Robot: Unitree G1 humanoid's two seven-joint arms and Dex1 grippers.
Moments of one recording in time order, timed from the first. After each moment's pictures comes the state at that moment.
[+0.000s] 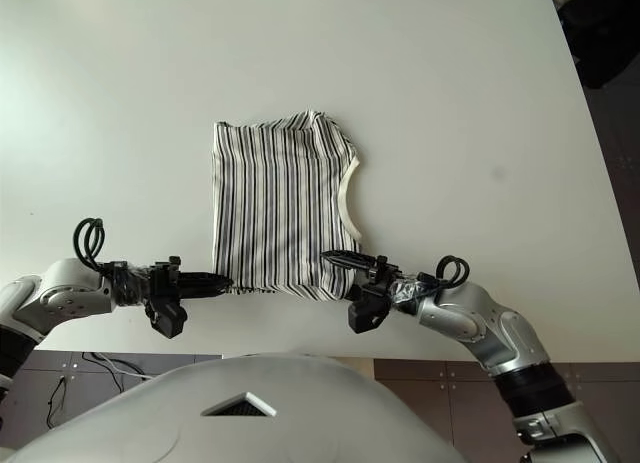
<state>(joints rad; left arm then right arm) 0.09 0.95 -0.42 0.11 0.43 -1.06 -0.54 0.28 -0.76 0.33 -0.09 -0.58 -0.78 0.43</state>
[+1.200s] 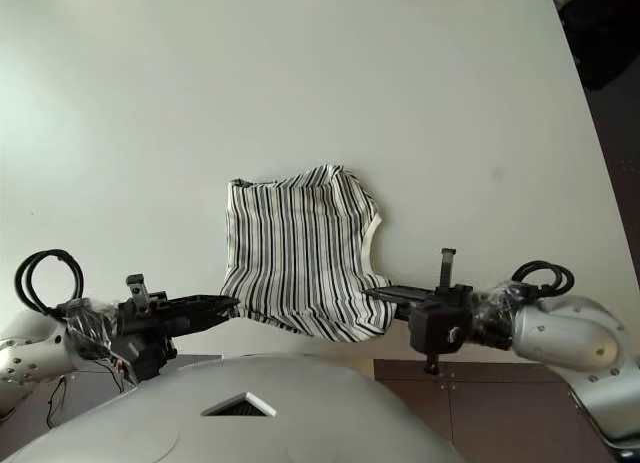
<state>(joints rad) 0.54 1.07 -0.20 -0.55 -0.05 -0.64 -0.57 0.61 -1.15 -0.11 -0.68 0.35 -0.17 0.87</state>
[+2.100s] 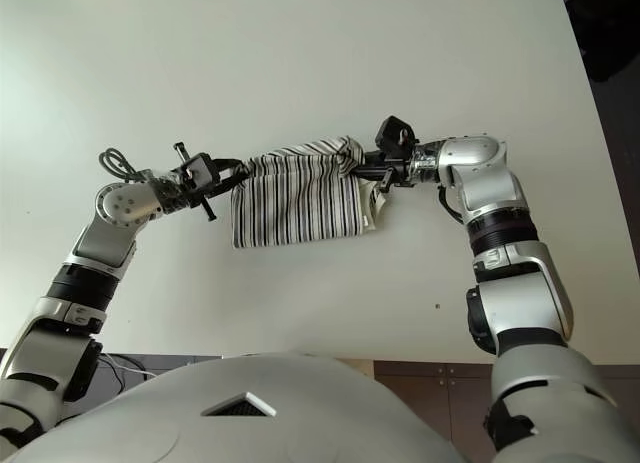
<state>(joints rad) -0.23 0.48 -0.29 0.34 -0.01 -0.21 -0.69 -0.54 -0.53 0.27 0.69 0.14 0.08 1.10</state>
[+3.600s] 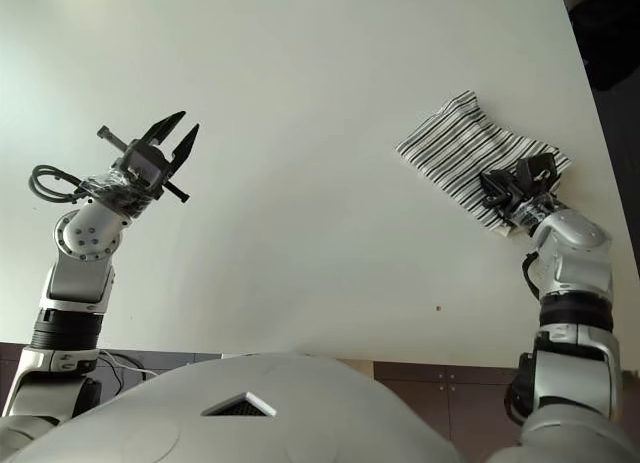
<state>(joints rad) 0.03 0.48 -0.08 -0.03 0.10 -0.30 -0.40 -0.07 -0.72 -0.10 0.55 0.30 0.11 0.64</state>
